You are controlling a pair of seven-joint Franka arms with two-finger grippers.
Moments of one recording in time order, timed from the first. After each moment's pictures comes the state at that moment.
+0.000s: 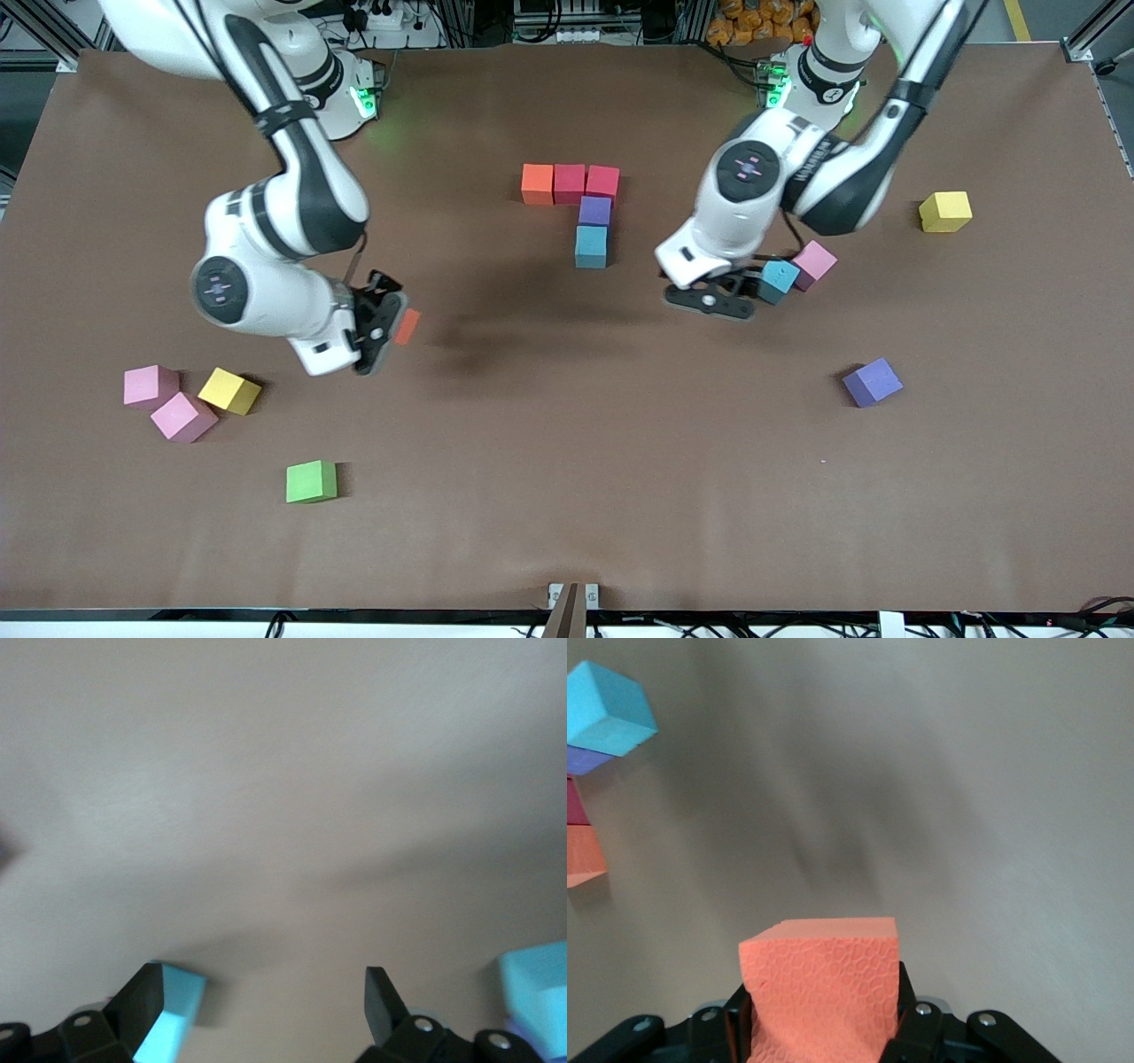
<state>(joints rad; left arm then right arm) -0.05 0.26 -0.51 -2.01 0.21 2.16 -0.33 0.34 0.38 0.03 -1.80 0.27 2.02 -0.91</state>
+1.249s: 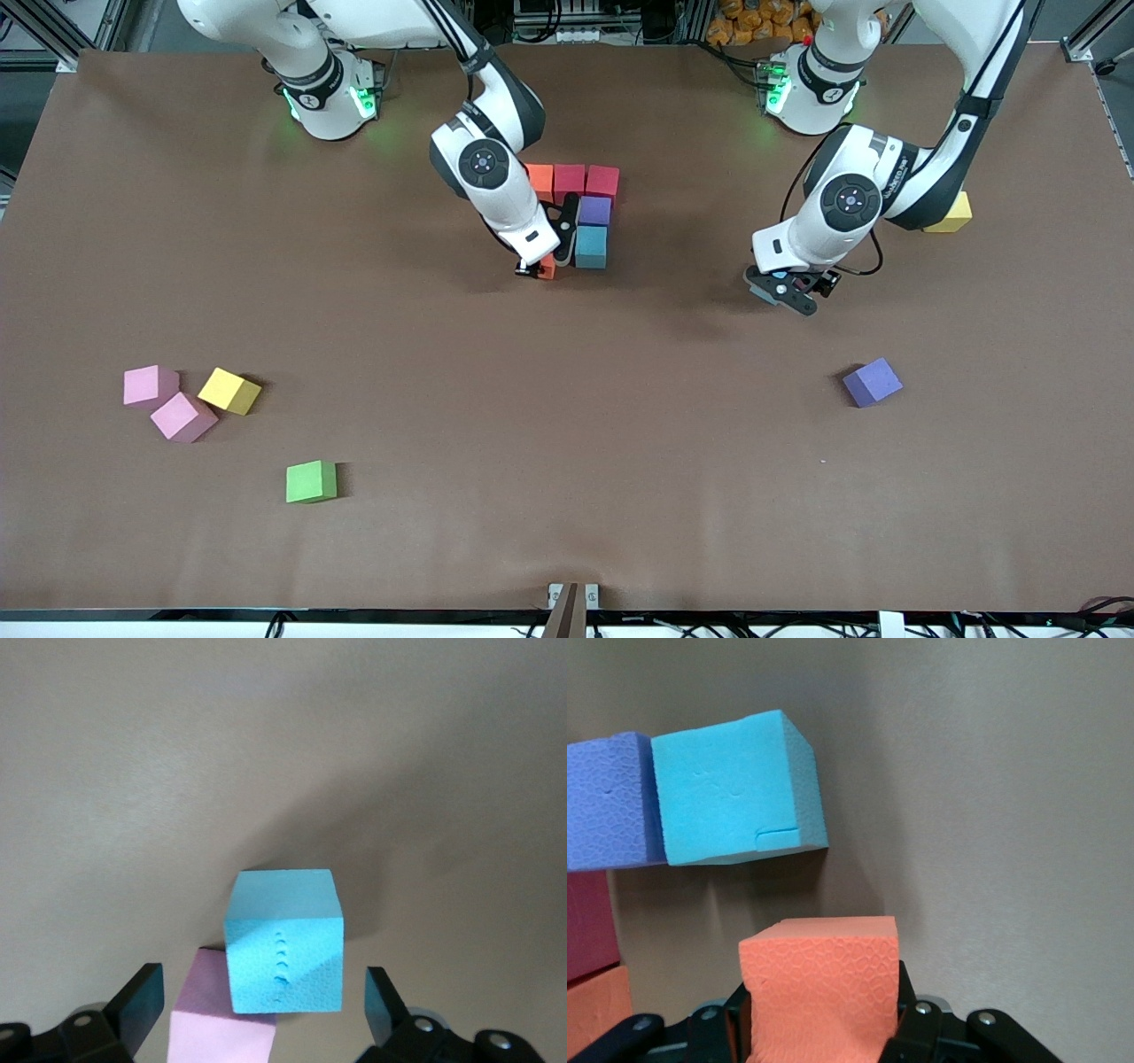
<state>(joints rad) 0.19 0.18 -0.53 -2.38 0.21 2.35 0.14 0.83 0.45 0.02 -2.08 0.28 2.58 -0.73</state>
